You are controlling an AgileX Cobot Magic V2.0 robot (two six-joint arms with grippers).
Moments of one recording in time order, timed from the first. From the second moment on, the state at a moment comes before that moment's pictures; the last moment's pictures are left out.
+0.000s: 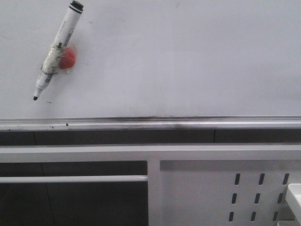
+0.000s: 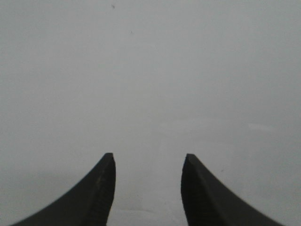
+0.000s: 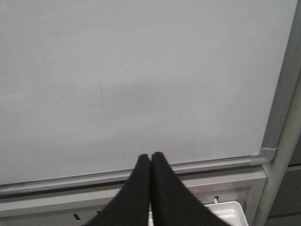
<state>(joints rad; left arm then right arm) -0.07 0.38 -0.41 -0.19 -0.02 0.07 -0.13 0.21 -0.44 0.05 0.55 0.03</state>
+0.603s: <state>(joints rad) -0.64 0.79 -0.41 0.31 -0.08 0.07 -0.12 0.35 -0.44 0.18 0.62 -0.02</state>
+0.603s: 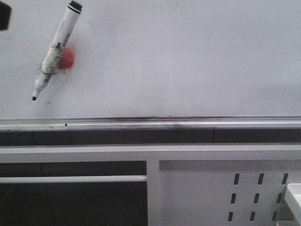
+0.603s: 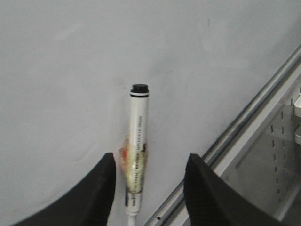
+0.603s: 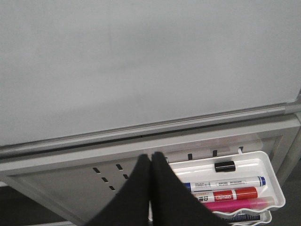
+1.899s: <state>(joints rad) -0.61 1.04 -0.41 -0.02 -0.19 0.32 -0.07 0.35 -0.44 0.35 0.66 -0.20</state>
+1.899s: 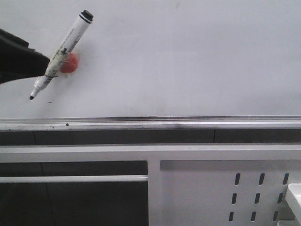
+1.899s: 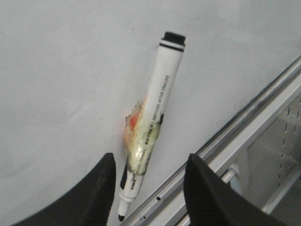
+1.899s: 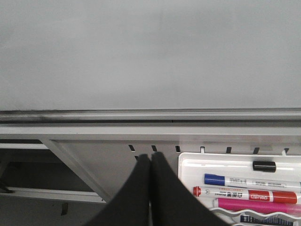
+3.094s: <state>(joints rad) -0.56 1.28 -0.41 -0.17 -0.41 0.45 -0.07 0.35 -0.44 0.36 0.64 -0.21</state>
